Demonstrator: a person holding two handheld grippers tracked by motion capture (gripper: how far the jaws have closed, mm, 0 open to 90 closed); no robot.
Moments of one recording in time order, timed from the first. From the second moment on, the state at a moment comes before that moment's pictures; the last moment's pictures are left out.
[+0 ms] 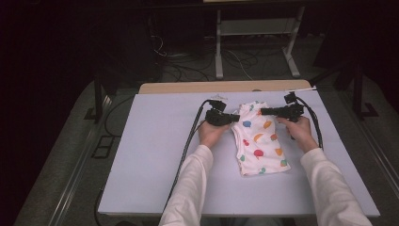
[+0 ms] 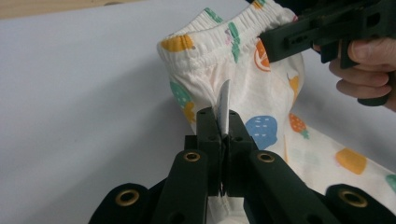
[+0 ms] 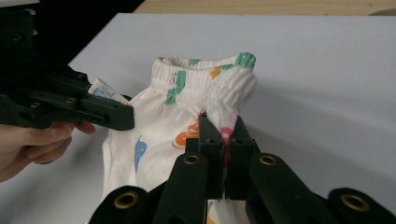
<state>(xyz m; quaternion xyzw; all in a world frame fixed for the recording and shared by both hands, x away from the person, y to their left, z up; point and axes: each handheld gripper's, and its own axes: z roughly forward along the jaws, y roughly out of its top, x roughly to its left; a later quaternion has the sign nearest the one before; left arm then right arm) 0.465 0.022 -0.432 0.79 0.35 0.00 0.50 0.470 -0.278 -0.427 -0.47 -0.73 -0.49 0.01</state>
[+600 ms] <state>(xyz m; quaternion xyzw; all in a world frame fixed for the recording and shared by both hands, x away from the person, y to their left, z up) 0.452 0.023 -0.423 0.78 0.34 -0.01 0.52 0.449 -0.285 -0.420 -0.45 -0.73 -0.51 0.01</state>
